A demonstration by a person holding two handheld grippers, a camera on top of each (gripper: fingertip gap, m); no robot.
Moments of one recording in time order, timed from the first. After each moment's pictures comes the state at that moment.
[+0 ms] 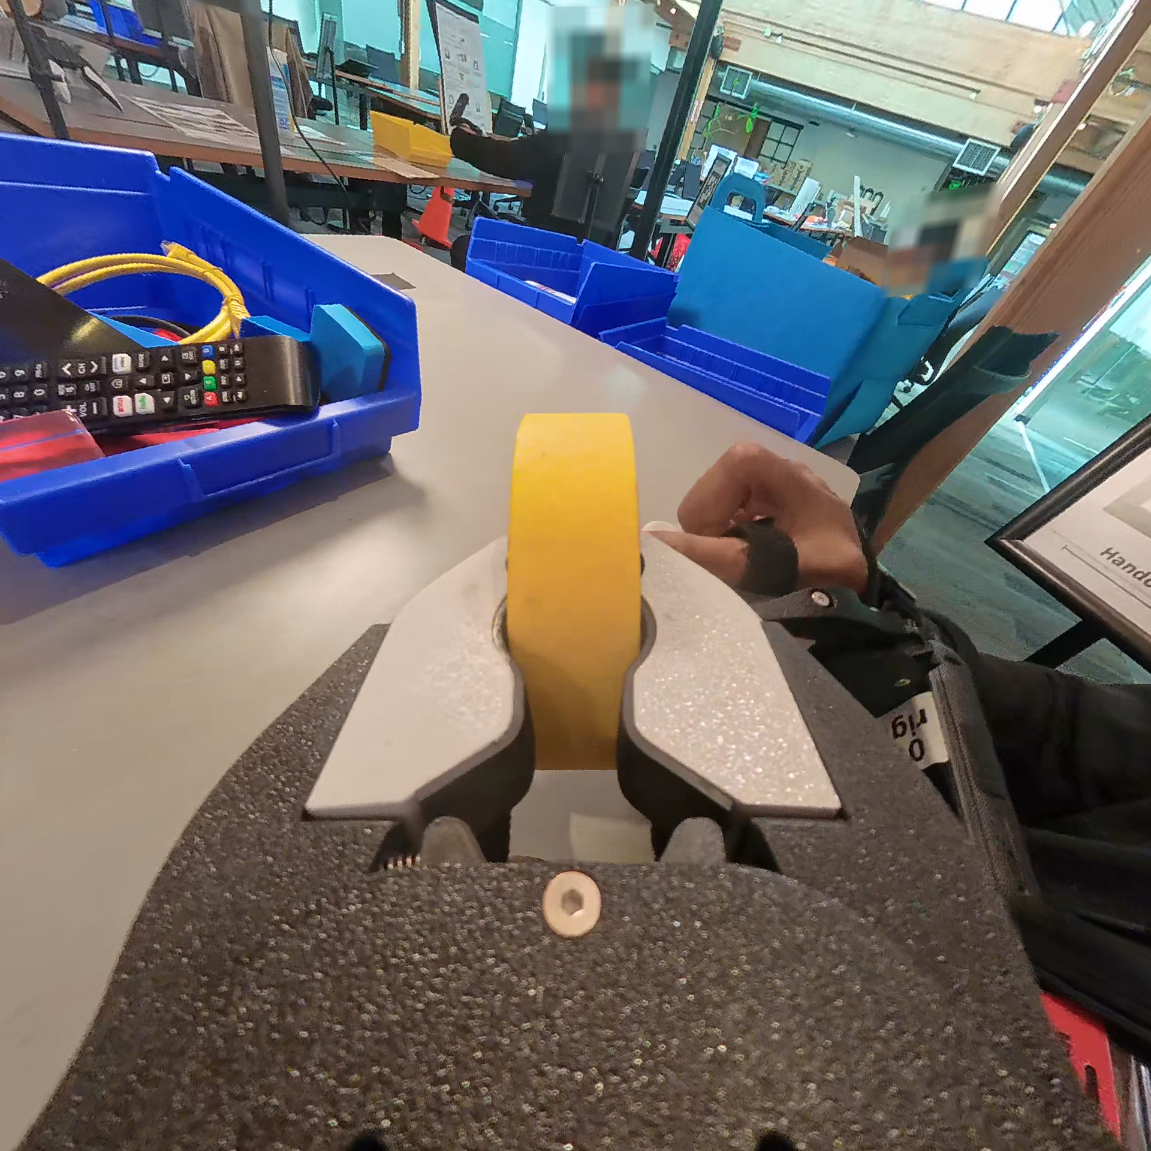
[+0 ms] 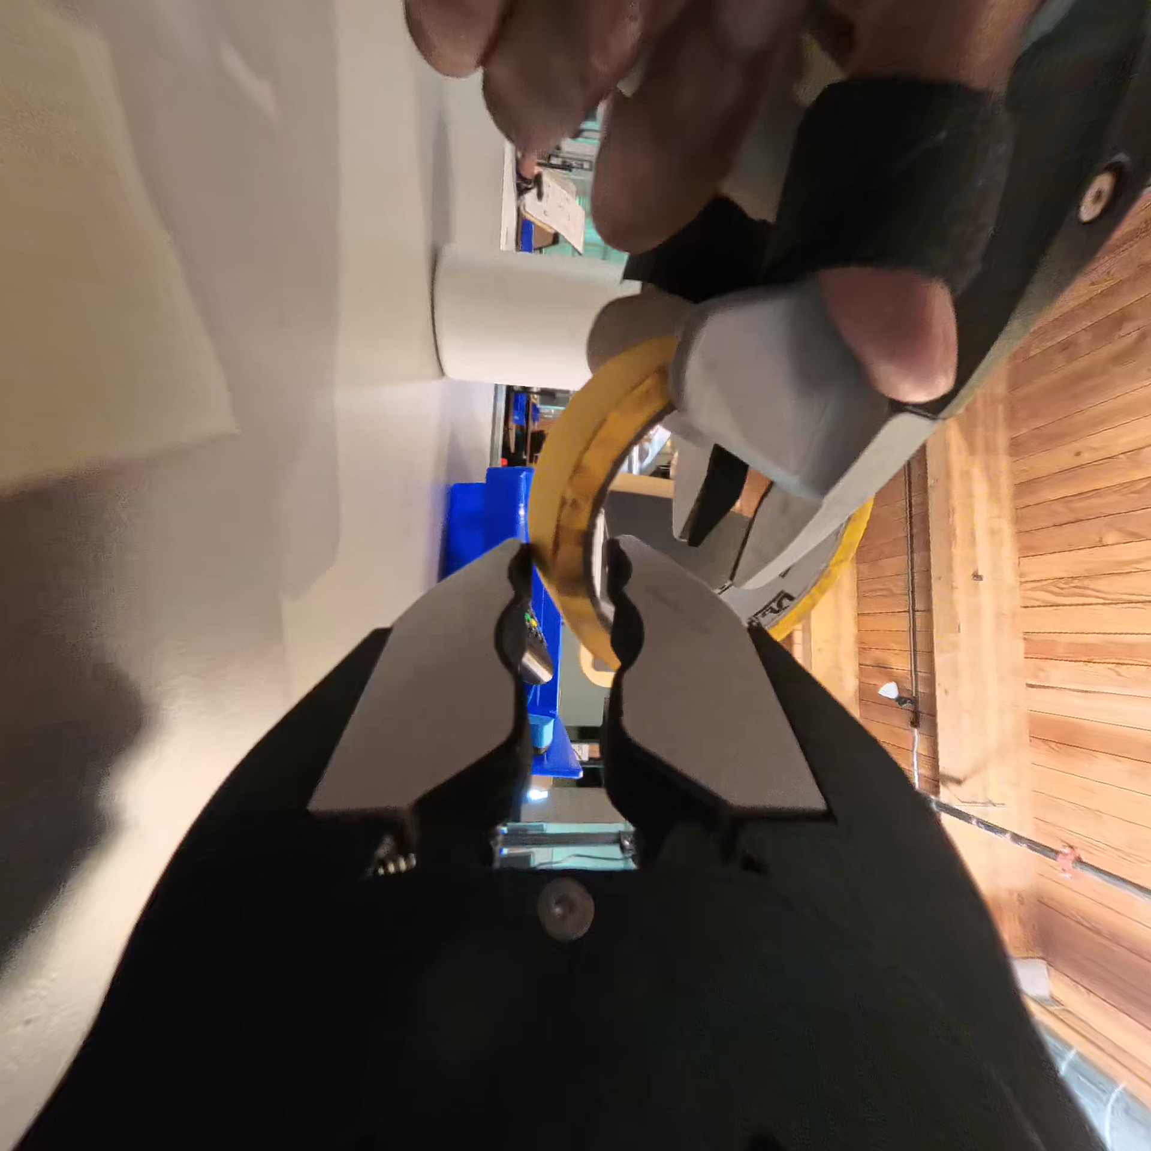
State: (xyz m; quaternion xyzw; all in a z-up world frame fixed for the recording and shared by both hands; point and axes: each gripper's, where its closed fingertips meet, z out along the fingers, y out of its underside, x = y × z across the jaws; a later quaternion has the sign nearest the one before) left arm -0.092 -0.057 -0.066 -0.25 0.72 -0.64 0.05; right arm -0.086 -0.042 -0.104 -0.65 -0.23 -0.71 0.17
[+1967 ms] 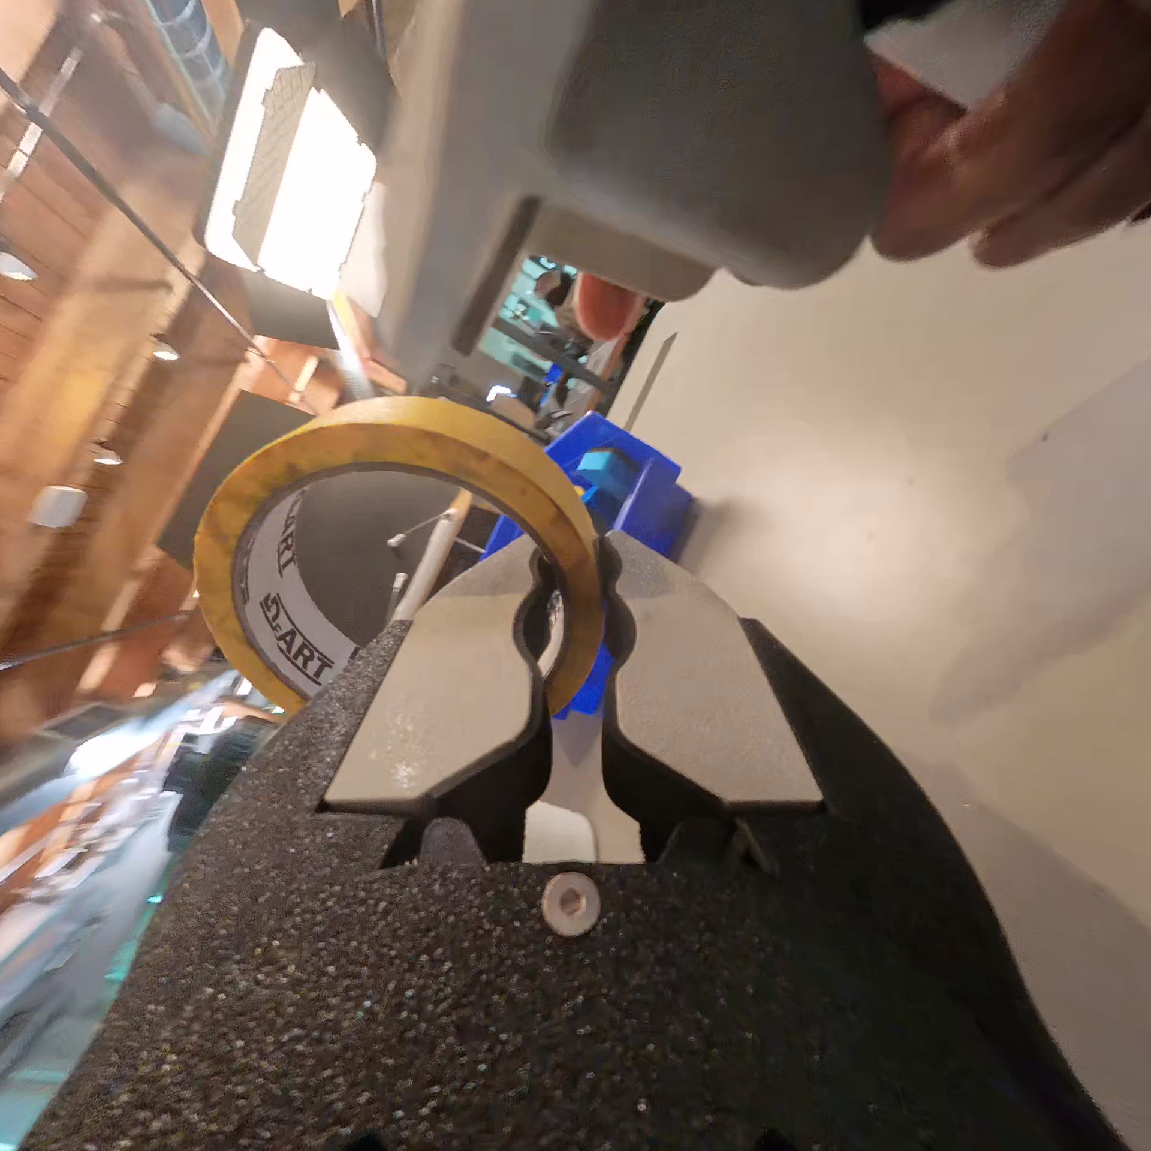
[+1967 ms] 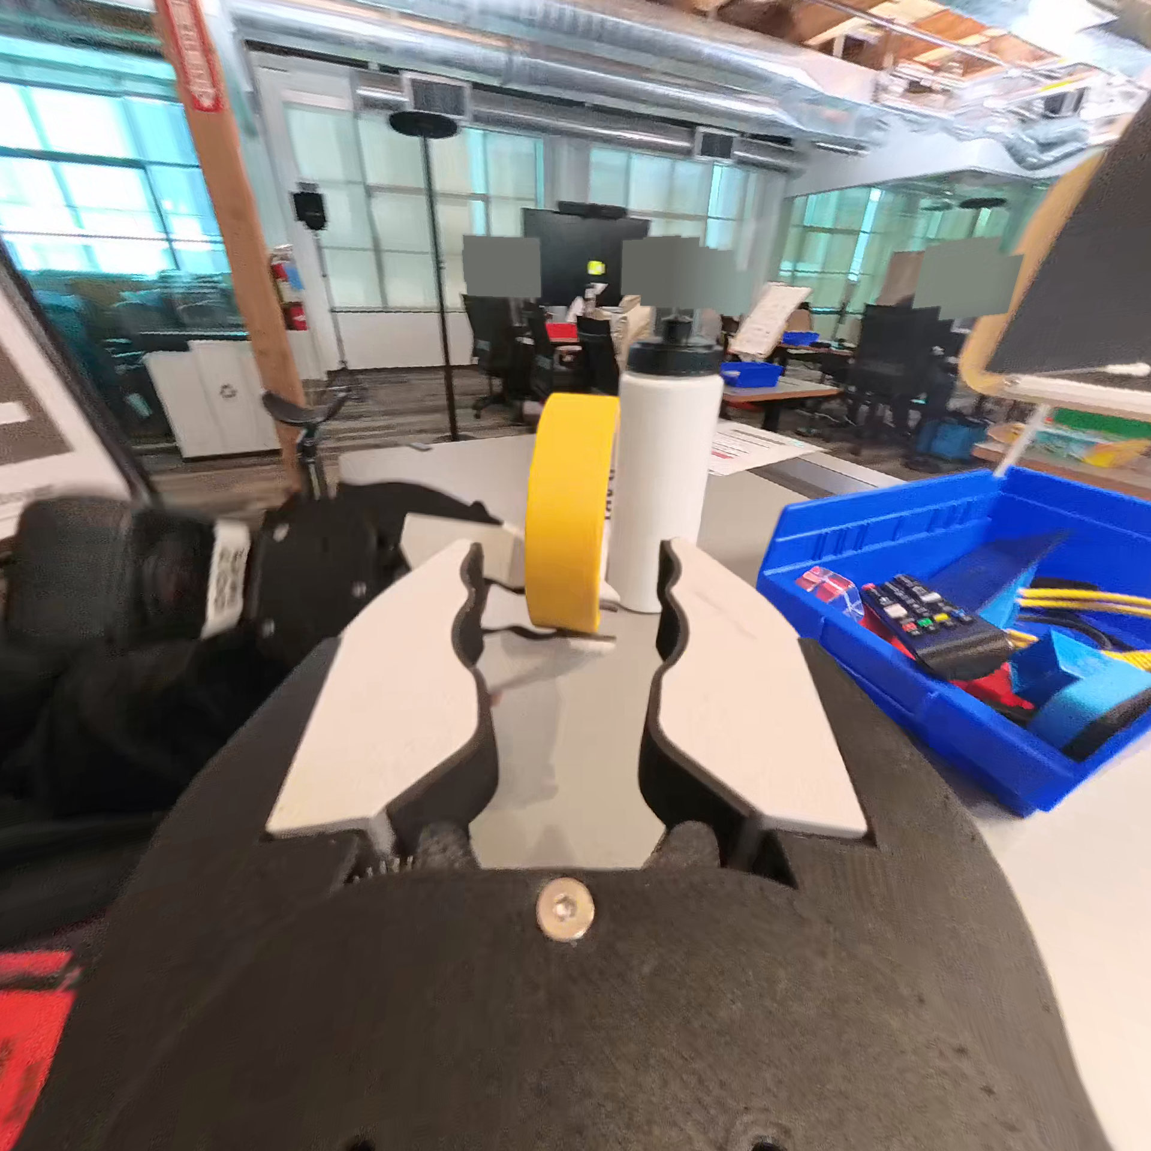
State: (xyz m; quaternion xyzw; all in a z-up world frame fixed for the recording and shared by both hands) left arm -0.088 -0.064 -0.060 0.07 0.70 -0.41 0.58; right arm -0.119 -0.067 -0.007 -0.66 0.19 -0.21 0.69
